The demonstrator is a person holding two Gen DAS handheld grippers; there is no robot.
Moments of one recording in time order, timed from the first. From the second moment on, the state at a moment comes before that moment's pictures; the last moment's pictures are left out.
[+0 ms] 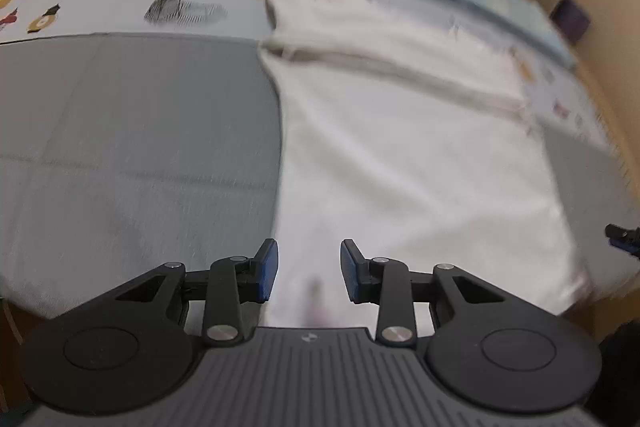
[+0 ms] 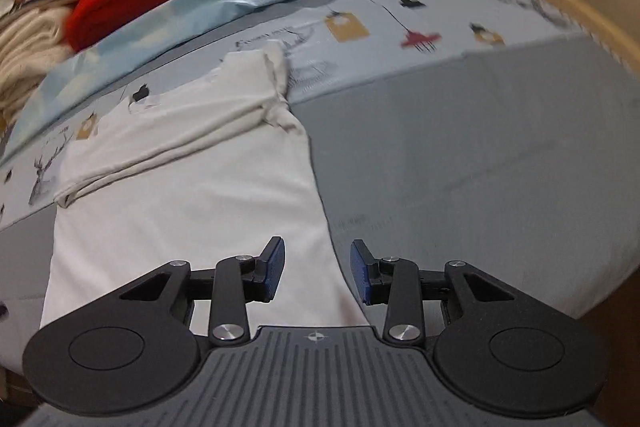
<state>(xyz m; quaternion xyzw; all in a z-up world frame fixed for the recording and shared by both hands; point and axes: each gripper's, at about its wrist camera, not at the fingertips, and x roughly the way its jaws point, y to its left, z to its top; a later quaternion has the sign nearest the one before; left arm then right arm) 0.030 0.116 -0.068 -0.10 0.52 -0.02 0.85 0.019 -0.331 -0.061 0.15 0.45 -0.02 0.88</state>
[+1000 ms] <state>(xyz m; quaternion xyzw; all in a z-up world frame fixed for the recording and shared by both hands) 0.018 0.115 -0.132 -0.08 0.59 0.01 0.80 0.016 -0.322 -0.135 0.09 0.57 -0.03 0.82</state>
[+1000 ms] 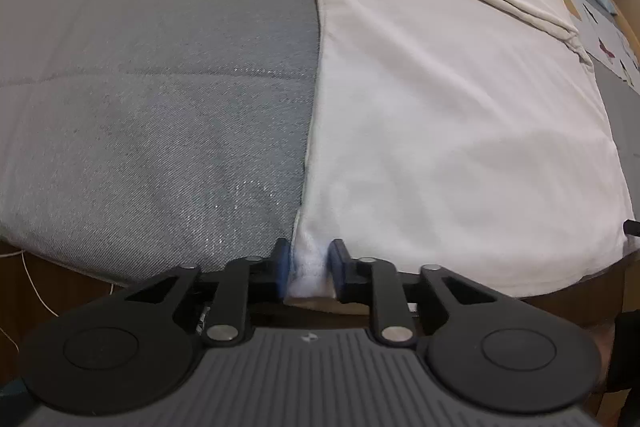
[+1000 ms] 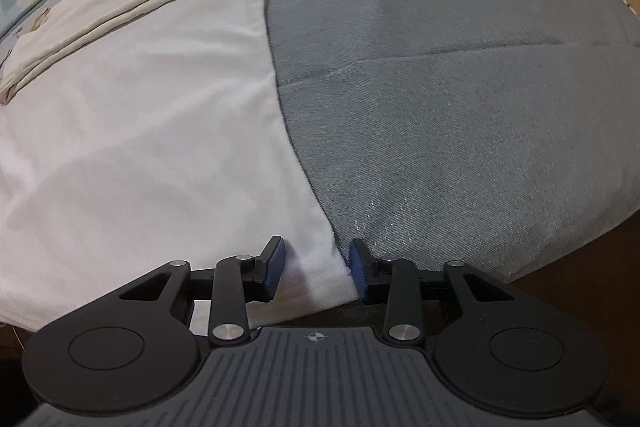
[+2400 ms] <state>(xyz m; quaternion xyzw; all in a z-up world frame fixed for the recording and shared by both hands) -0.072 0.136 0.039 -0.08 0.43 -0.08 0.90 -0.047 -0.369 0.029 0.17 0.41 0.12 0.89</state>
